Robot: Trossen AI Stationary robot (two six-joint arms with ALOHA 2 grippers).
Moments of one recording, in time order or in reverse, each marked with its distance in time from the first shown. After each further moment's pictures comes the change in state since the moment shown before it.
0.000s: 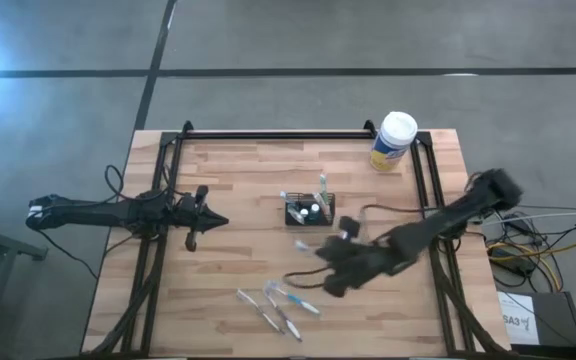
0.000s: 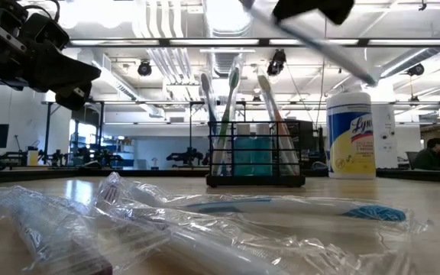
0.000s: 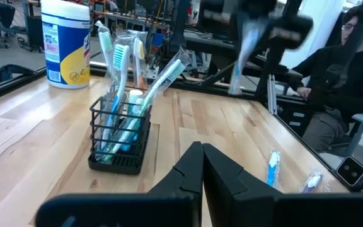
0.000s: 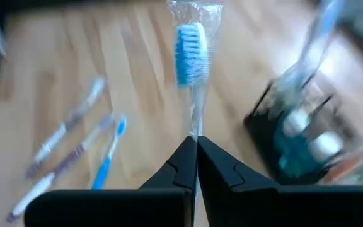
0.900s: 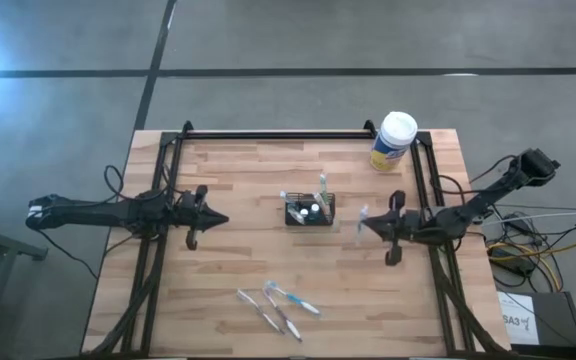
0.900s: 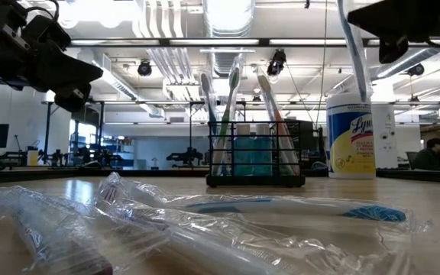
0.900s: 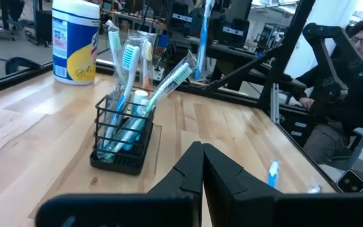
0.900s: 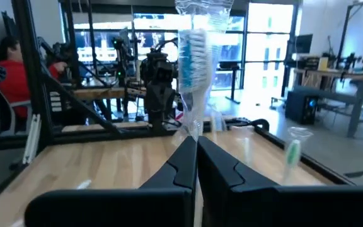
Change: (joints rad) left arm 0.000 0.000 0.000 0.009 -0.030 -0.058; right arm 0.057 -0.784 -1.082 1.299 0.163 -0.634
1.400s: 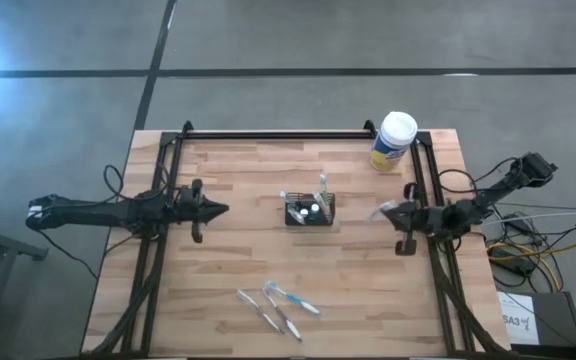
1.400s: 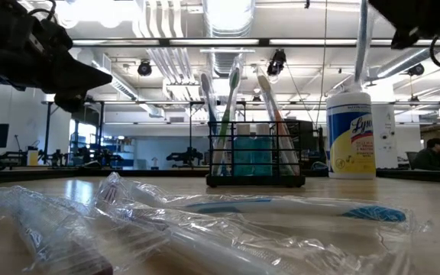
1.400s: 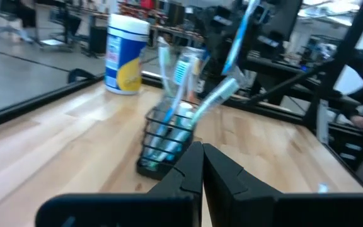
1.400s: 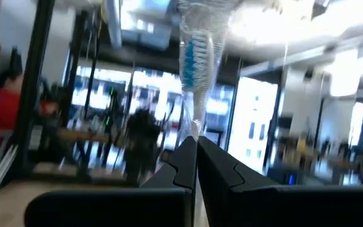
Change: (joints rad) left arm 0.000 0.001 0.000 0.013 -0.185 0.006; right arm -0.020 -0.236 -0.162 0.247 -0.083 -0.391
